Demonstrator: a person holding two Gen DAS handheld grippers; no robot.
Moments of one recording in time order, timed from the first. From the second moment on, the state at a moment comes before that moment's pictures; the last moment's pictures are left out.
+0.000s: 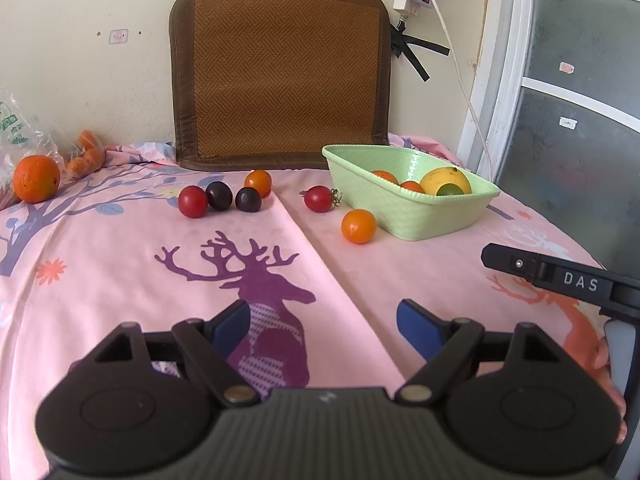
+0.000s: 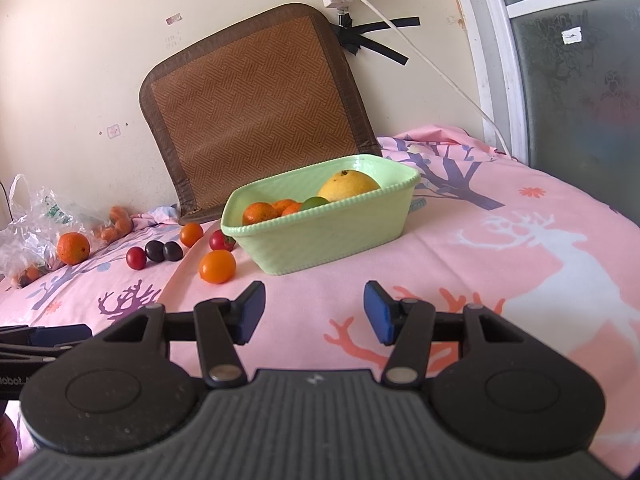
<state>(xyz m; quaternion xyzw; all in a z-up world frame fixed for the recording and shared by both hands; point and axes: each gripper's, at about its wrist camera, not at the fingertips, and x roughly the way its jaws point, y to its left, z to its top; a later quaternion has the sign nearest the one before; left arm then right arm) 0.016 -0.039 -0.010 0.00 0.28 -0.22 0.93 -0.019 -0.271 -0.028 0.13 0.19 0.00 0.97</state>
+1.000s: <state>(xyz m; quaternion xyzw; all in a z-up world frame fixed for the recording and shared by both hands) 0.094 0.024 0.015 0.00 0.29 -0.17 0.94 0.026 -0.210 -0.013 0.02 0.23 0.11 0.97</state>
